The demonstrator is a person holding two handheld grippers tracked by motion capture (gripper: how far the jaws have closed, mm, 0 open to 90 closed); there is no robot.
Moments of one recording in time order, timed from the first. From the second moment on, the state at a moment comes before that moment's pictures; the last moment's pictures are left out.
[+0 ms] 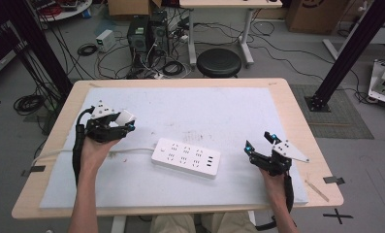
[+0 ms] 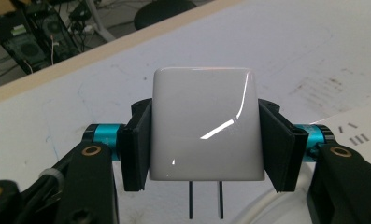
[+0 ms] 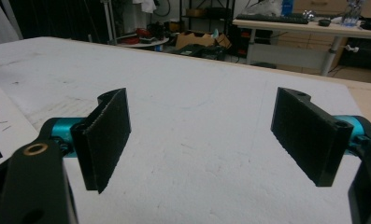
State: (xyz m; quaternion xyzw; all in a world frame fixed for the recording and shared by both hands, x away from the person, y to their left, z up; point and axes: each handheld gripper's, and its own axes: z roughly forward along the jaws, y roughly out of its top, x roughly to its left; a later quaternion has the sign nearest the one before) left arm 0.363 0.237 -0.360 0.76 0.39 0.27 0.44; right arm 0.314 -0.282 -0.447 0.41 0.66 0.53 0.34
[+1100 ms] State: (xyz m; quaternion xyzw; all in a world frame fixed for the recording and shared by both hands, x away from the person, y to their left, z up) left arm 0.303 0.117 -0.376 0.76 0.21 0.38 0.48; right arm 0.310 -0.270 -0.419 0.38 0.67 0.56 0.30
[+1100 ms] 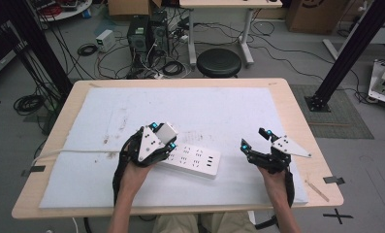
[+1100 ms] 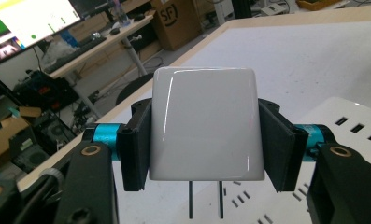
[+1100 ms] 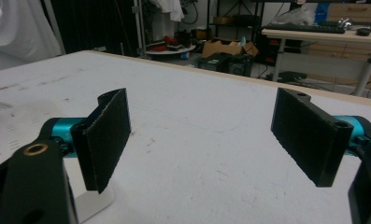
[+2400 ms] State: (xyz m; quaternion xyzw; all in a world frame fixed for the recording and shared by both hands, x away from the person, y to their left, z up) left arm 0.262 0.040 -0.408 0.72 -0.04 0.58 0.39; right arm 0.313 -0.213 -0.385 0.23 0.75 0.61 0.09
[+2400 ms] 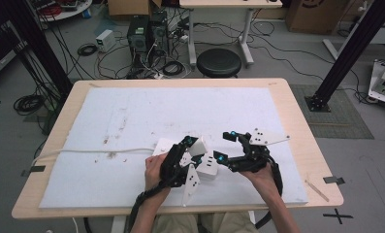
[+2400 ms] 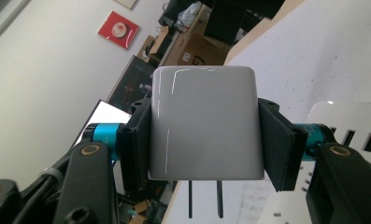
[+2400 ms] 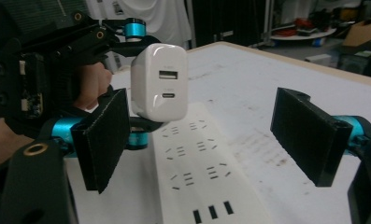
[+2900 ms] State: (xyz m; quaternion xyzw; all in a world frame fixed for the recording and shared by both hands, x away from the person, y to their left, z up) left arm 0.255 0.029 -0.409 0.71 -0.07 0.57 0.40; right arm 0.322 -0.196 -0.389 0.21 0.76 0.61 0.00
